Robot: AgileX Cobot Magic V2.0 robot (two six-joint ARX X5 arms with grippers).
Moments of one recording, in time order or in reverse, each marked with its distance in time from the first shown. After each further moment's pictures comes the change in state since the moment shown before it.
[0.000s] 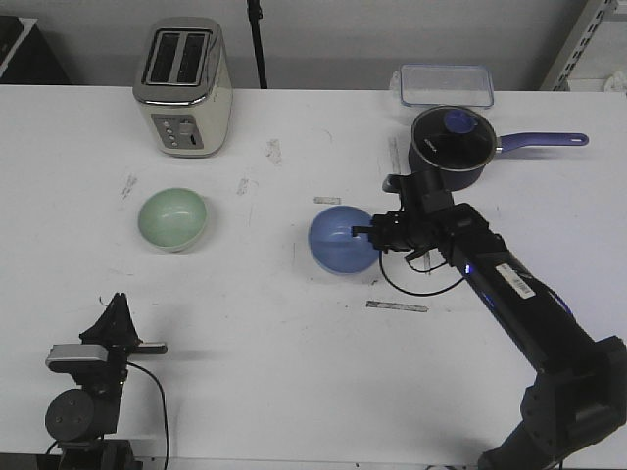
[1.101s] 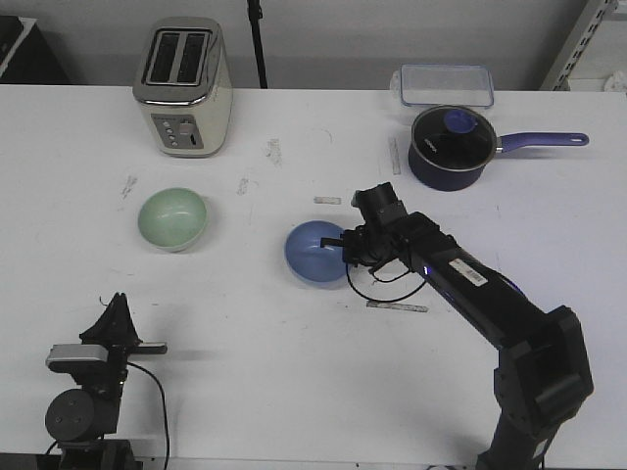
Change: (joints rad) left arm 0.000 0.000 0.000 0.000 0.000 0.000; right arm 0.124 0.126 0.000 0.037 0.099 0.182
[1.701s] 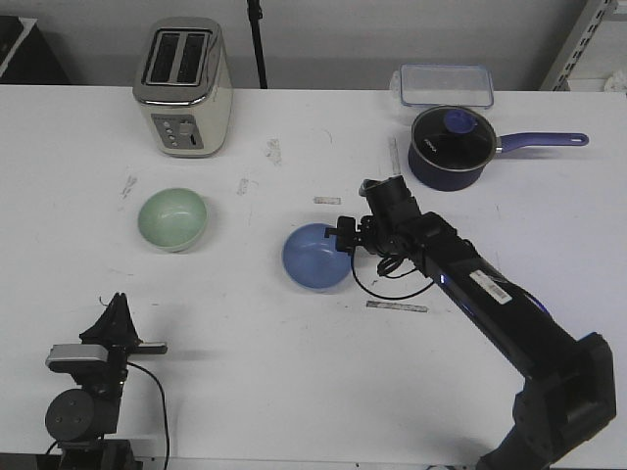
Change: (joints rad) left arm 0.000 0.000 0.000 0.000 0.000 0.000; right arm 0.000 -0.115 0.000 0.015 0.053 -0.003
